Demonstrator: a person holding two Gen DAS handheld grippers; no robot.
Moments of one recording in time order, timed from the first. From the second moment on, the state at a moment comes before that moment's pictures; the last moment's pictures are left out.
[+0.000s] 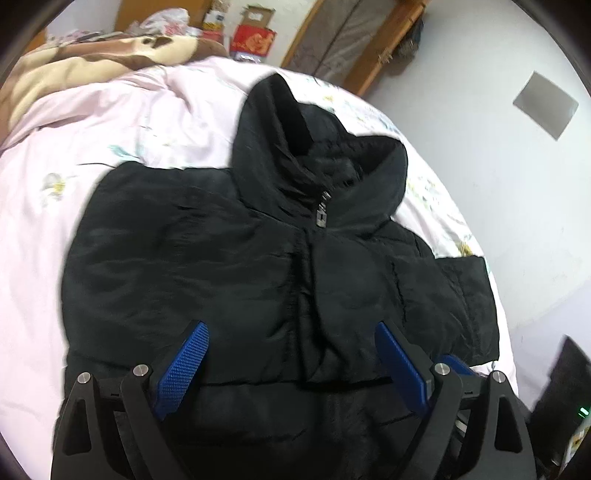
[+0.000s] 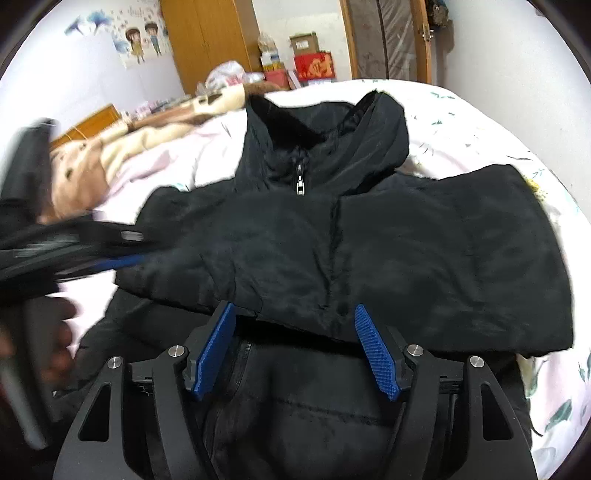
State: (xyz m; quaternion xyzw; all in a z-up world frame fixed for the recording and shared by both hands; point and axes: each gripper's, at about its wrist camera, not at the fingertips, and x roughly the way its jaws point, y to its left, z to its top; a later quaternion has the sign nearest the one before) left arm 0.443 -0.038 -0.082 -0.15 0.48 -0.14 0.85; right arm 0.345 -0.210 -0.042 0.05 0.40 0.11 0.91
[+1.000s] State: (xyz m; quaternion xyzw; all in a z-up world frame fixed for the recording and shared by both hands) left arm 0.449 -0.024 -0.050 -0.10 0.42 -0.05 0.90; right arm 0.351 -0.302 -0.039 0.11 0.39 -0.06 0.91
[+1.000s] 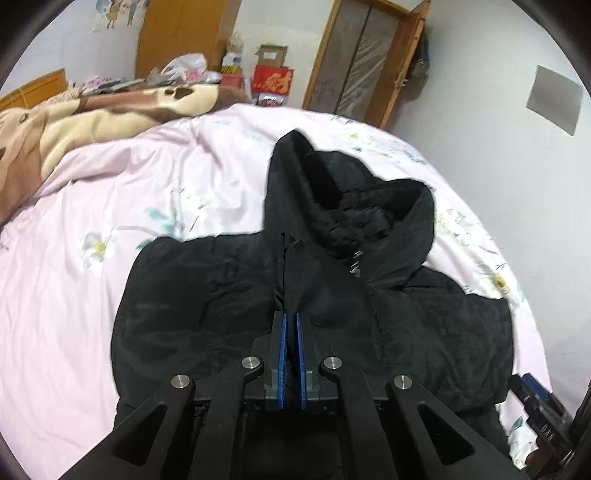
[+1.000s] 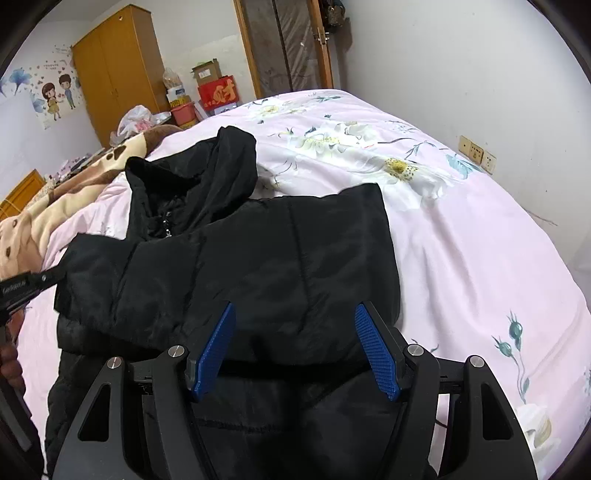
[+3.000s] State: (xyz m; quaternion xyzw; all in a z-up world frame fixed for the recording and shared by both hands) left arm 0.489 -0.009 -0.083 -0.08 0.45 -0.09 0.89; right arm 0.431 -0.292 -0.026 0.07 0.39 -0.02 0.92
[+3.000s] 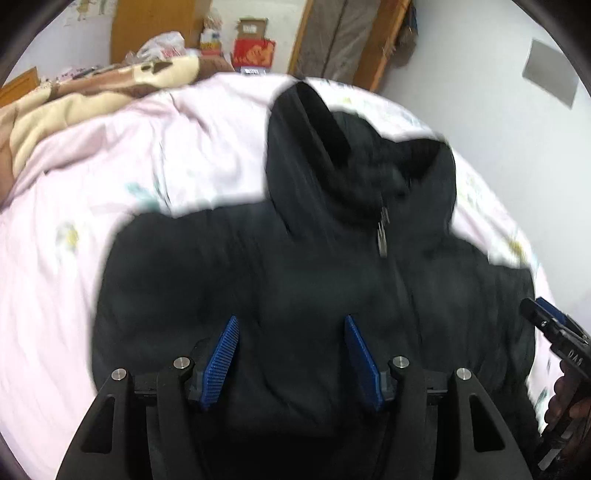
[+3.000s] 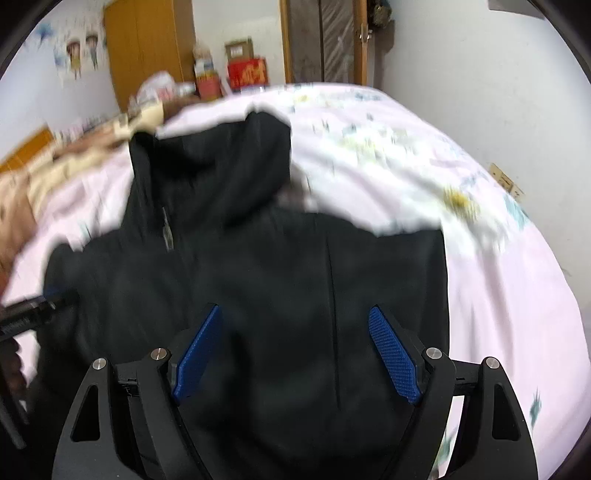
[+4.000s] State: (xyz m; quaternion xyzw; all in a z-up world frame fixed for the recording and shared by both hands) left arm 0.723 -0.018 -0.053 -0.08 0.48 0.01 0.87; right arm 0.635 -0.288 -0.039 0.12 0.47 -0.02 0.87
